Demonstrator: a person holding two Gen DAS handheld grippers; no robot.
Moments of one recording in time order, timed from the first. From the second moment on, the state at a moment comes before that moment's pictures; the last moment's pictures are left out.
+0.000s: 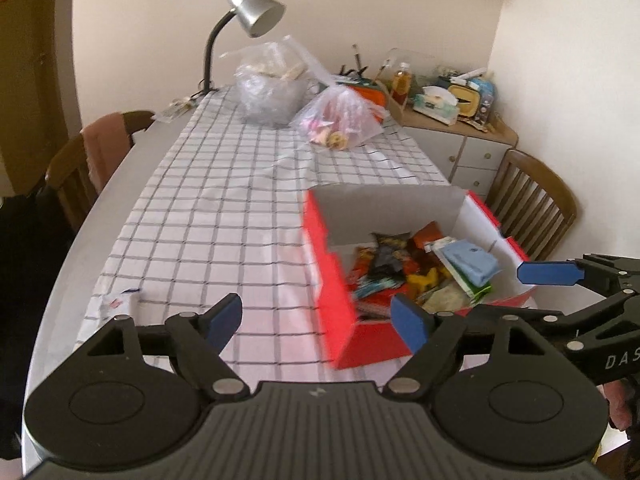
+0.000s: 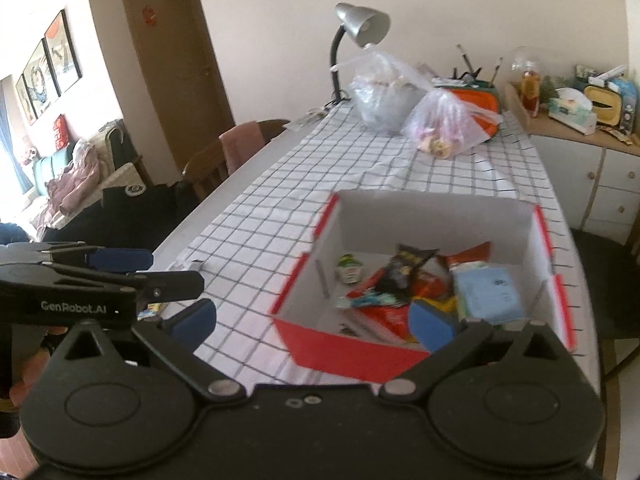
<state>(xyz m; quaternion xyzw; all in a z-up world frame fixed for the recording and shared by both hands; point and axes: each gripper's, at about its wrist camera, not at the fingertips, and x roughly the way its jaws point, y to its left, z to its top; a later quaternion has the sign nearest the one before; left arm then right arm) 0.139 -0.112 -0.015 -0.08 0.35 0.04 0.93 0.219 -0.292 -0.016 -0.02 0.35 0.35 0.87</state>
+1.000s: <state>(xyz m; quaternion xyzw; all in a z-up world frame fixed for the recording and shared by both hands) 0.102 0.079 -0.078 -0.13 0.41 0.13 0.89 0.228 -0.062 -0.064 -0.08 0.42 0.34 0.84</state>
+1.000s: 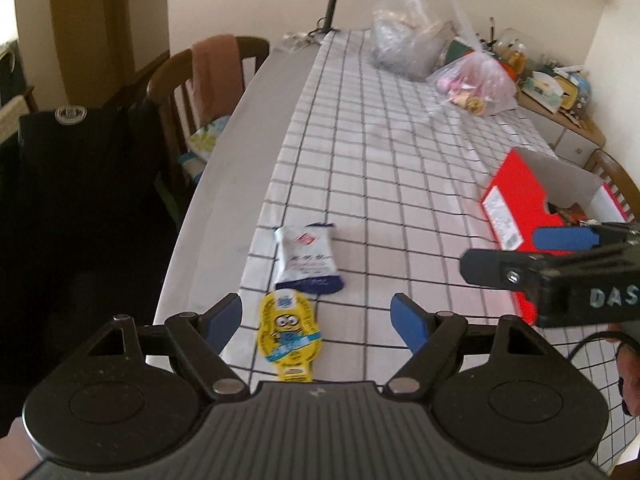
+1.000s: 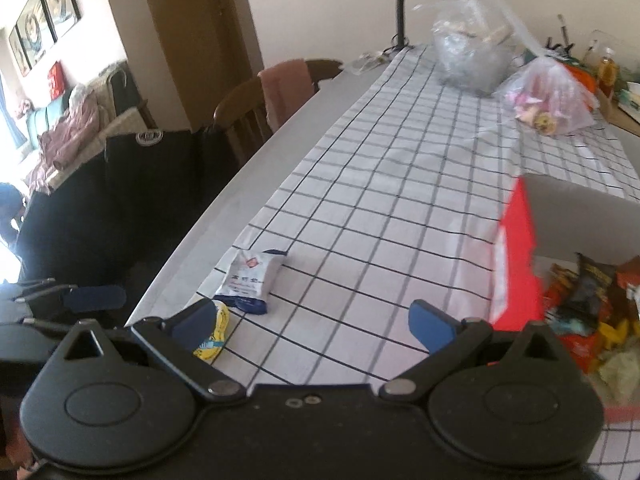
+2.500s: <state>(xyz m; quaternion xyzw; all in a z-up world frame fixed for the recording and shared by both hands) 0.122 0.102 -0.140 -0.11 0.47 0.15 0.86 0.271 0.088 -0.155 -0.19 0.48 0.34 0.79</state>
